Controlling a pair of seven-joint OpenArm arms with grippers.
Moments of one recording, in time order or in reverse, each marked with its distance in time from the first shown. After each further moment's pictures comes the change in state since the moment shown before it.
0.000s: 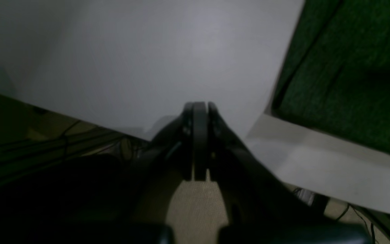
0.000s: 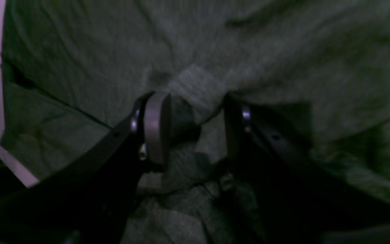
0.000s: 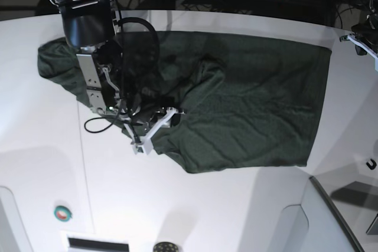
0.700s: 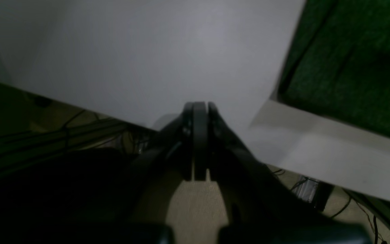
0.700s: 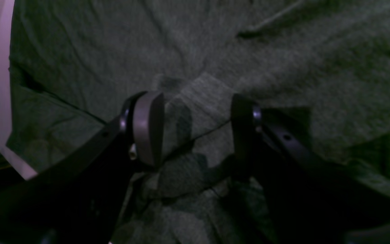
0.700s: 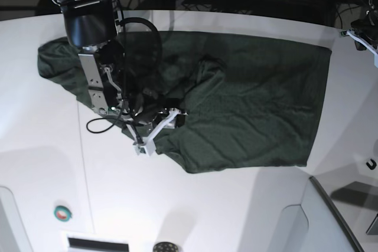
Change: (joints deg) left arm 1.2 0.0 0.0 0.0 0.0 0.0 0.2; right arm 0.2 -0.7 0.1 -1.1 0.2 0.0 0.1
